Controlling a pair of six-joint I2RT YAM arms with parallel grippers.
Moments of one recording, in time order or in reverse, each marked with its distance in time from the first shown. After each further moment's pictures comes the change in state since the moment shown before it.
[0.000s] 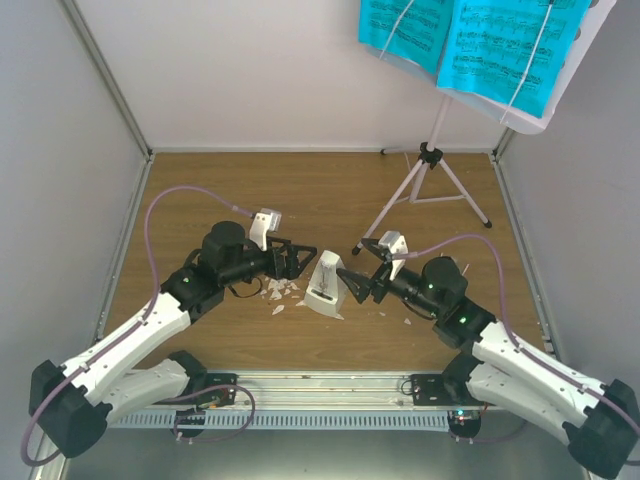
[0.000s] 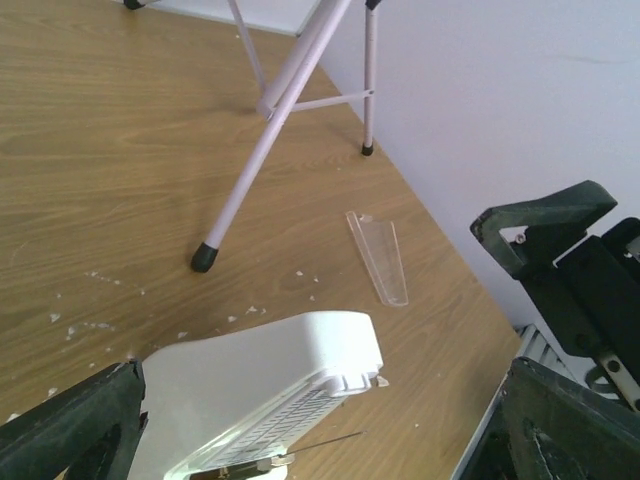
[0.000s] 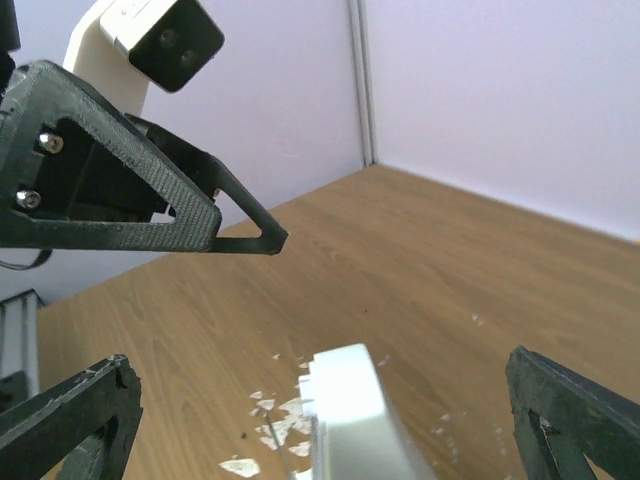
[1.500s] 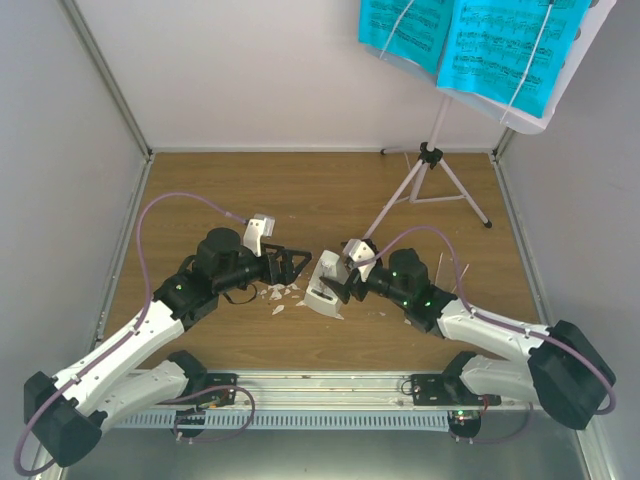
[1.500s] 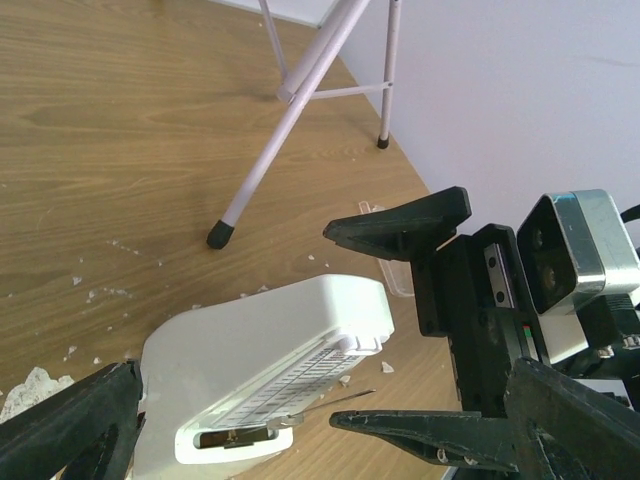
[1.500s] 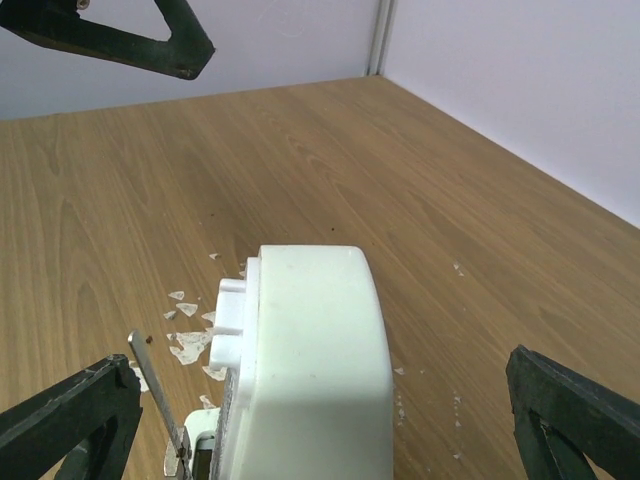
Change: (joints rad) left arm -0.017 -0.071 -0.014 -0.074 -0.044 -0.037; right arm 0.005 0.381 -0.009 0.217 -0.021 -0.344
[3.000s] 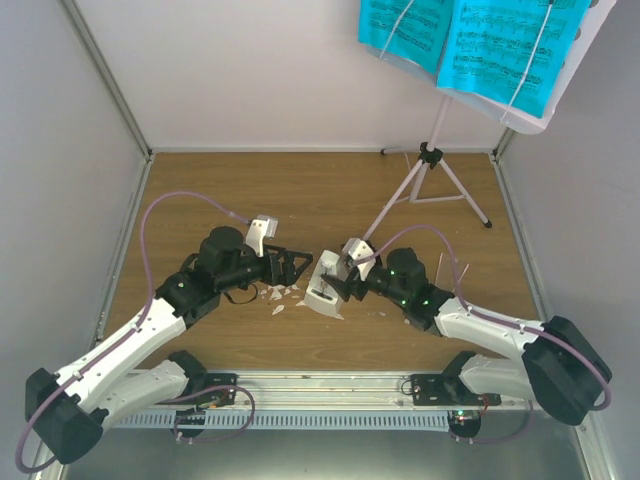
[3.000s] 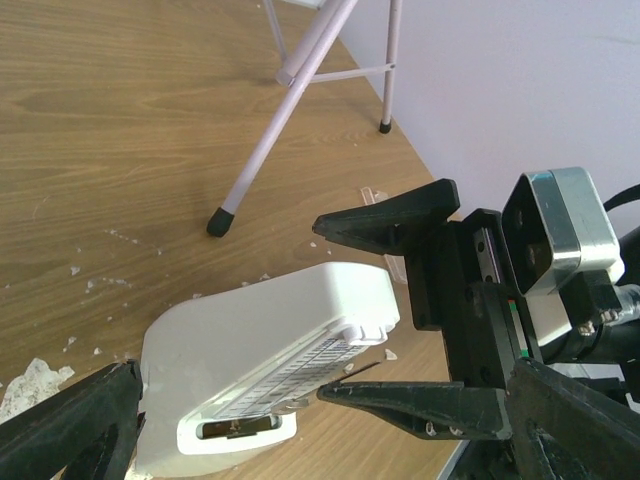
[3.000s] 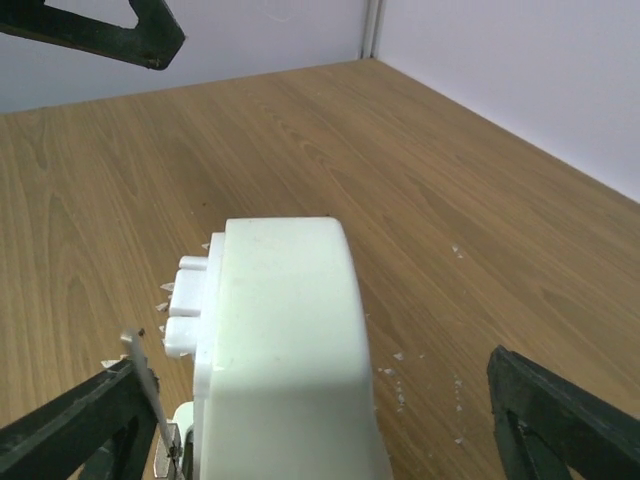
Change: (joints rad) left arm 0.000 0.018 0.007 -0.021 0.014 0.019; right arm -0.007 0.040 0.000 0.009 0.014 0.023
